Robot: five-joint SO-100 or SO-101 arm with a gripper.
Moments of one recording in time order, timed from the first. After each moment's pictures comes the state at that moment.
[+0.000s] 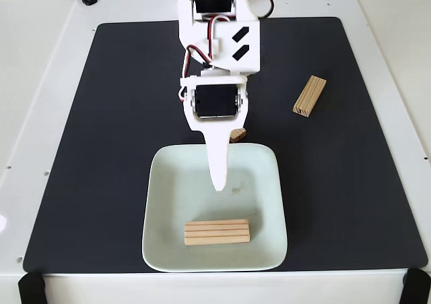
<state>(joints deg) -10.8 58.8 58.9 36.1 4.0</state>
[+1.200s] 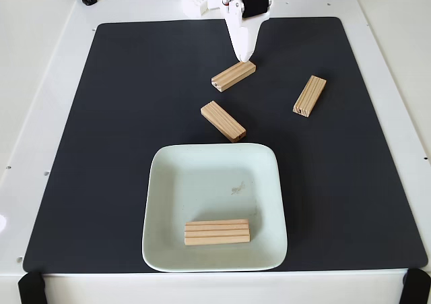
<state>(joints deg) -23.0 121.6 137.9 52.5 -10.6</state>
